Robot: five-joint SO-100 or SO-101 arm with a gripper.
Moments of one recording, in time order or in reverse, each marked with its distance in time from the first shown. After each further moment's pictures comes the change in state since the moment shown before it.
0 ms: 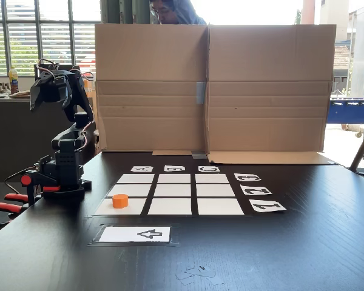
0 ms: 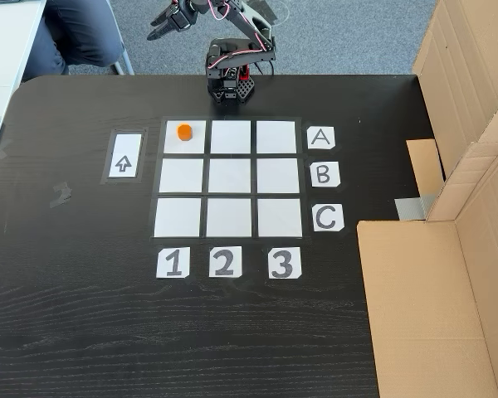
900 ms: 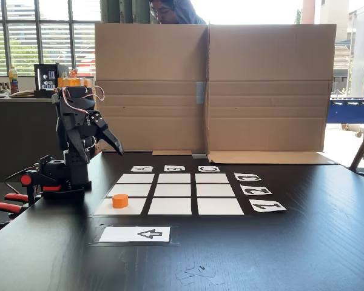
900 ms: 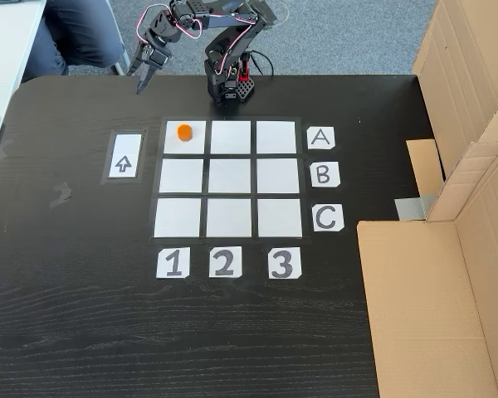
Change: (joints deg) arm -26.7 -28.7 -2.0 -21.7 0.3
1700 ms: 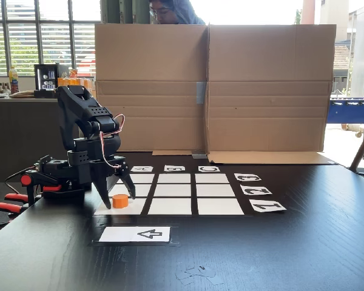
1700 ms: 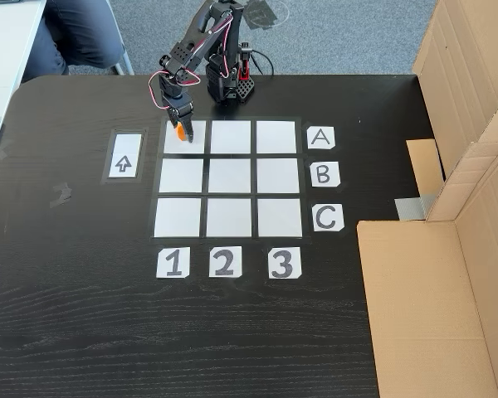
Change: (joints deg) arm -20.3 -31.2 16.1 -5.1 0.0
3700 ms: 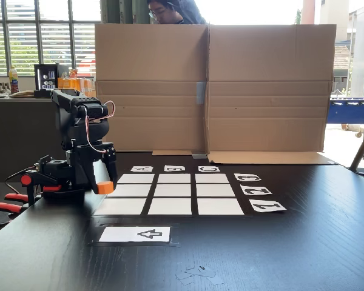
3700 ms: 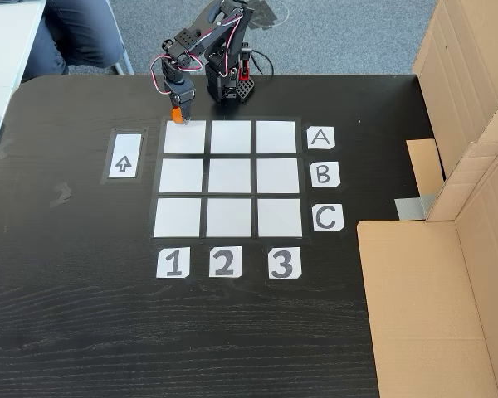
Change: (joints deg) arm 3.3 10.0 0.6 11.2 -0.5
